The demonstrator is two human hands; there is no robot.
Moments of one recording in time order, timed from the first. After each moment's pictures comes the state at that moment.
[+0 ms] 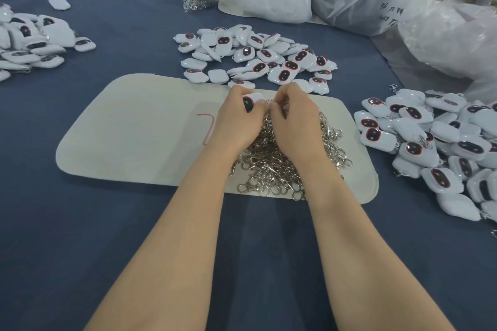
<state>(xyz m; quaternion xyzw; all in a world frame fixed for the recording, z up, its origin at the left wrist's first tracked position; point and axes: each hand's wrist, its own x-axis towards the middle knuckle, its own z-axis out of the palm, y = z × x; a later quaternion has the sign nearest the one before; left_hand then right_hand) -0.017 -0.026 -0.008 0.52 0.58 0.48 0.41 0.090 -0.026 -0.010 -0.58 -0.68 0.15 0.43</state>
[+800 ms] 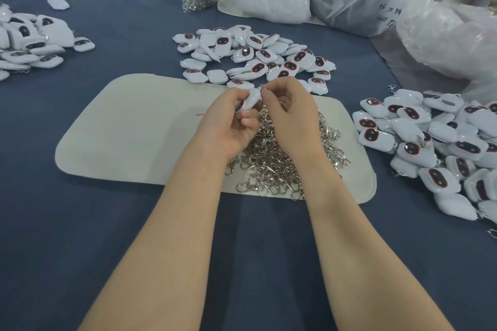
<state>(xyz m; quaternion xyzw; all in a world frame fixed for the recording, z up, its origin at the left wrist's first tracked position) -0.026 -0.031 0.013 0.14 0.34 0.53 0.76 0.083 -0.029 0.000 -0.51 -0.63 0.27 0.52</state>
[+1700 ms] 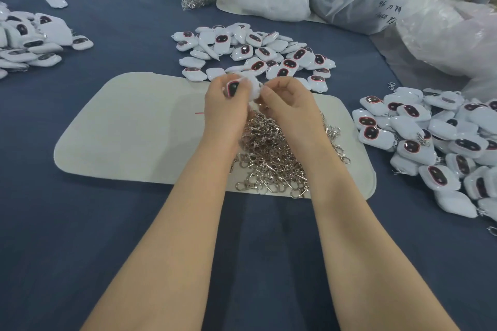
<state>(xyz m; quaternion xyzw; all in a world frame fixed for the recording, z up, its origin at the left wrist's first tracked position) -0.016 -0.029 0.005 0.36 0.51 0.63 0.46 0.088 -0.028 0.003 -0.48 -0.58 0.41 0.51</state>
